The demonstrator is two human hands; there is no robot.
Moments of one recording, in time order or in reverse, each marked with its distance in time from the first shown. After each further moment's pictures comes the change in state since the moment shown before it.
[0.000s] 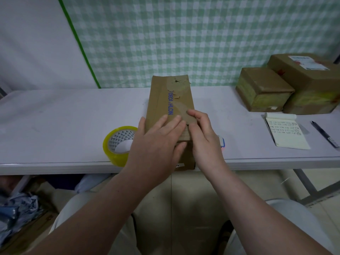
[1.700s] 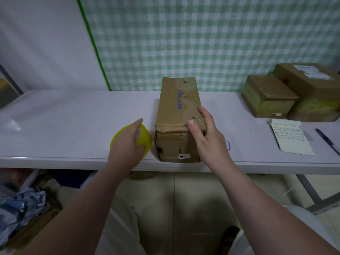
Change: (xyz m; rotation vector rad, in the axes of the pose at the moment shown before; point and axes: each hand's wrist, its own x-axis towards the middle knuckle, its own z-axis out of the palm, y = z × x) left_hand -0.027 -0.077 0.019 -0.433 -0.083 -0.608; right_hand 0.007 0.004 -0.001 -0.312 -0.052 -0.098
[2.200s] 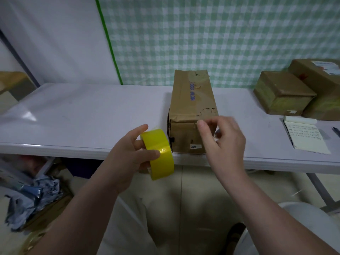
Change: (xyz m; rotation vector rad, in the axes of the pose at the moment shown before) left_hand -0.062 0.014 -0.045 -0.972 -0.258 -0.326; right_hand -0.031 -0.012 0.011 -0.167 0.327 -0.264
